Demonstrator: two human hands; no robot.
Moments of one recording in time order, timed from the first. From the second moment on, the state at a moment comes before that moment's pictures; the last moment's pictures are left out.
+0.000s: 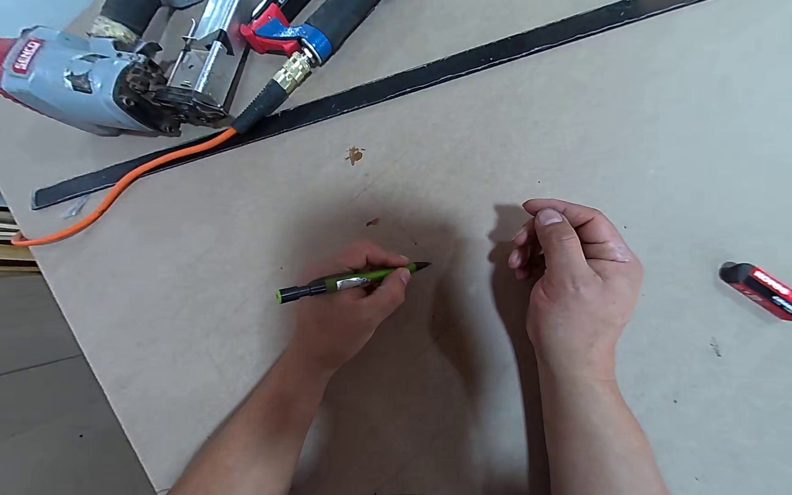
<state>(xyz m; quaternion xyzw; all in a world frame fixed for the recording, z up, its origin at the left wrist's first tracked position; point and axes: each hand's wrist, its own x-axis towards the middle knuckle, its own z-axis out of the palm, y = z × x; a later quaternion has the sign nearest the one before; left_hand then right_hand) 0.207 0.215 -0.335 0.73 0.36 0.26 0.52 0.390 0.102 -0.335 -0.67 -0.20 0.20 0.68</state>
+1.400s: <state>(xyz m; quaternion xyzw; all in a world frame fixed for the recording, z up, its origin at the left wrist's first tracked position) 0.193 0.230 -0.335 0.79 0.17 0.13 0.58 0.394 0.106 -0.340 -0.65 -0.21 0.19 0.71</state>
